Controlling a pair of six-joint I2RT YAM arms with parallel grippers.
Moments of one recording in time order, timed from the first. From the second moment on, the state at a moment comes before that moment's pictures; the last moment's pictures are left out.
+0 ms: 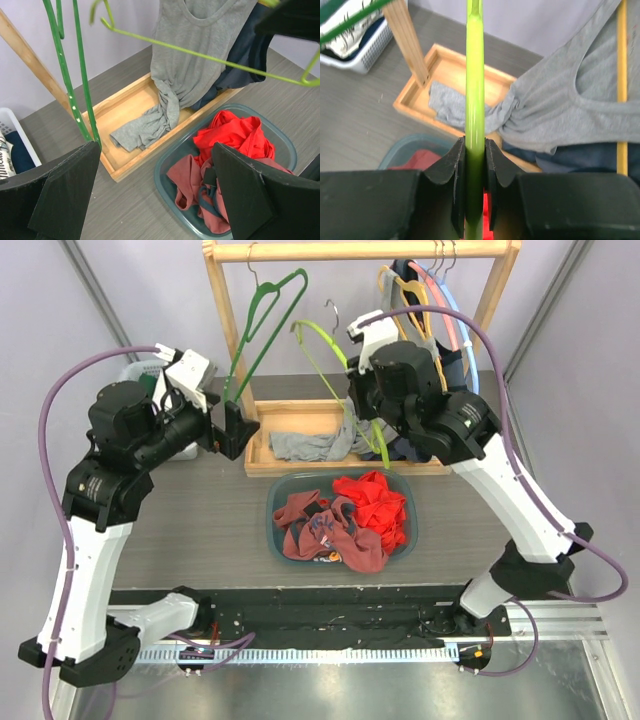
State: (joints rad) left arm -0.36 1.09 1.70 -0.79 0.29 0.09; right arm 0.85 1.56 2.13 -0.94 0.43 0.09
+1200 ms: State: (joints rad) left arm -0.36 1.02 1.64 -0.83 0.28 0.07; right arm 0.85 1.87 2.49 -0.72 0.66 -0.07
